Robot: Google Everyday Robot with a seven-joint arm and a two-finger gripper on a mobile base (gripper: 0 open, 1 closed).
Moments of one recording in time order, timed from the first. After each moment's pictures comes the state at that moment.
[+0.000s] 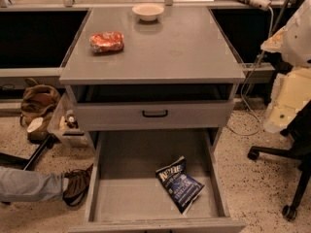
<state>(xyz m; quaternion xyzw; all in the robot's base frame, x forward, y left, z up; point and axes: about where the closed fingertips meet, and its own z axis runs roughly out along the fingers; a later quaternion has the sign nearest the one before) 0.438 -0.217 0.976 -0.60 0.78 -0.03 0.16</state>
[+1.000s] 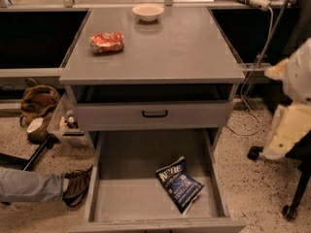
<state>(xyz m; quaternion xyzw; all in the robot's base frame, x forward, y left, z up) 0.424 -0.230 0.930 -0.59 0.79 -0.02 0.16</state>
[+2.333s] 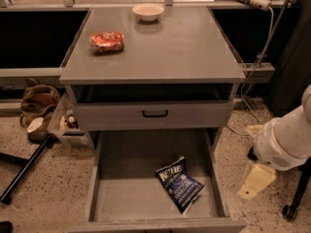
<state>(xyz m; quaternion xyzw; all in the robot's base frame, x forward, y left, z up) 0.404 -0.230 0.773 -0.55 0.82 0.03 0.17</state>
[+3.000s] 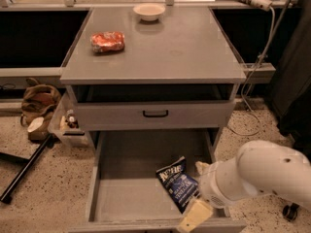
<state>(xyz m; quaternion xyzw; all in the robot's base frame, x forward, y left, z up) 0.375 -0.110 0.658 -0.53 0.81 0.14 0.21</state>
